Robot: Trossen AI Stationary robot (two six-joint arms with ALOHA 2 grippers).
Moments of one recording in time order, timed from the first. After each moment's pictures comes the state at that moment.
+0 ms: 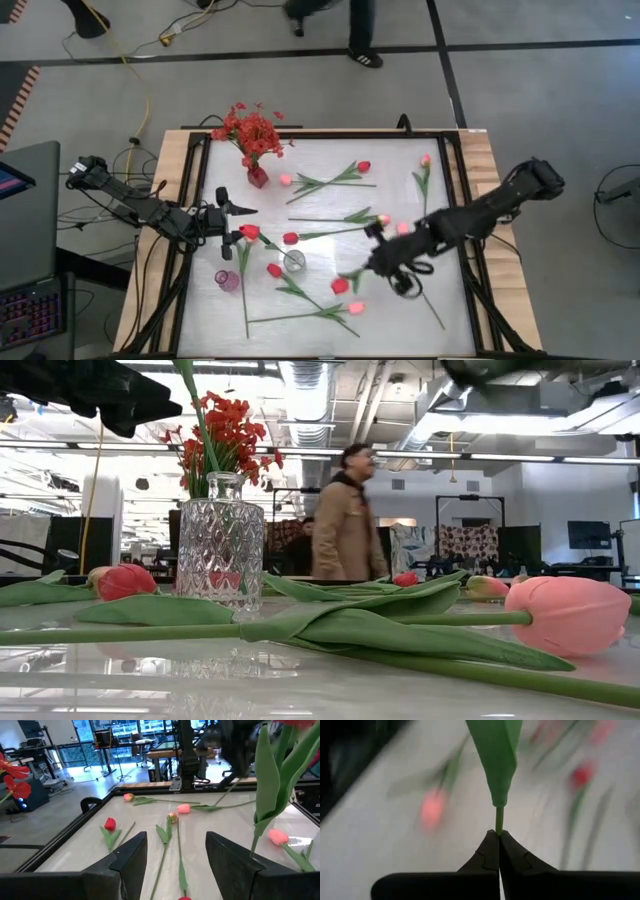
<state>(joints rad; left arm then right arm) -0.48 0.58 0.29 0.16 -0.67 0.00 0.43 1.37 1.10 -0.52 0.10 -0.13</state>
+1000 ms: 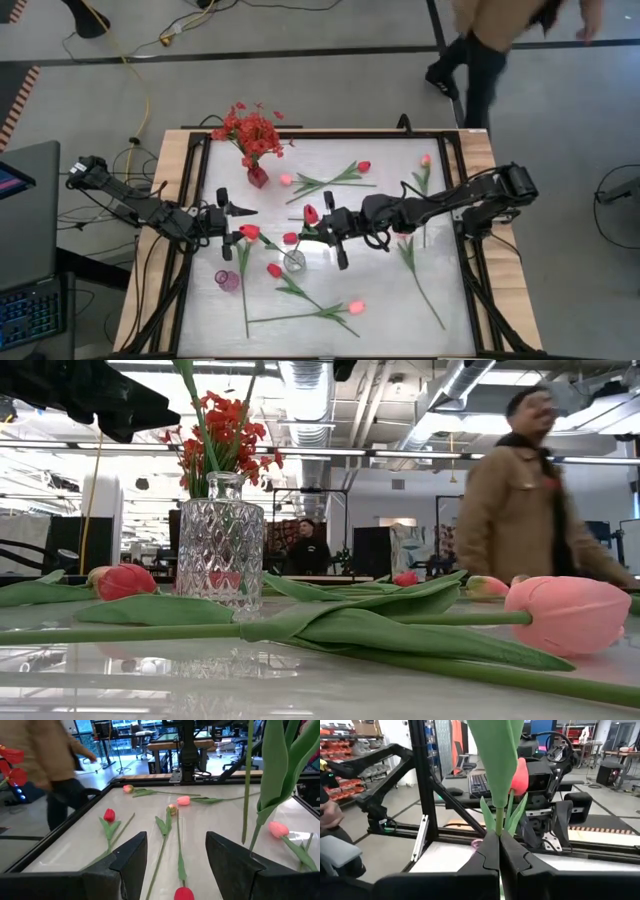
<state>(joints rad) -0.48 0.58 0.29 0.10 -0.67 -0.05 0.19 1.62 1.07 0.56 -0.03 0.01</state>
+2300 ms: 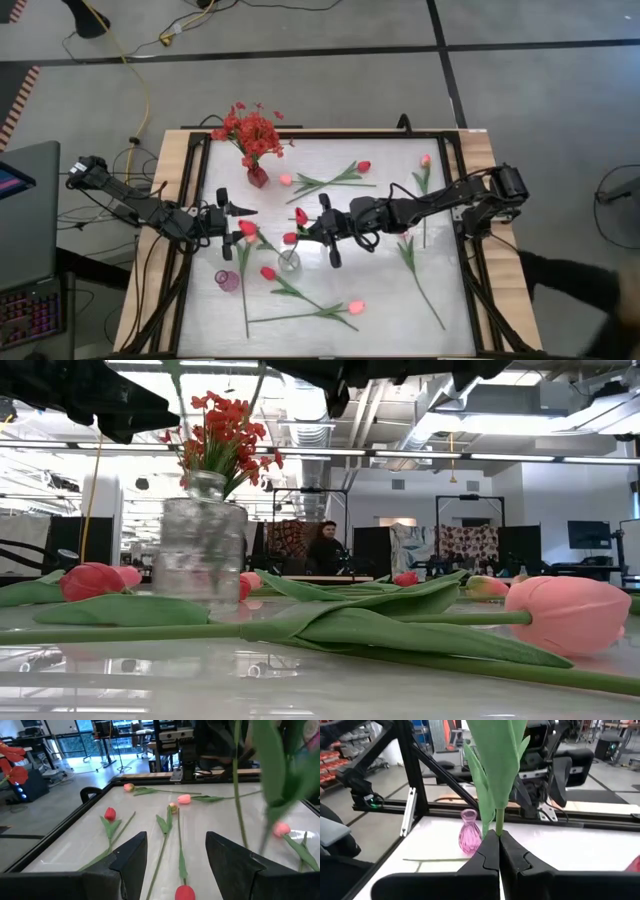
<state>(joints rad) -0.47 0.58 0.29 0.10 -0.67 -0.05 0.15 1.69 1.07 0.49 -0.02 0.02</state>
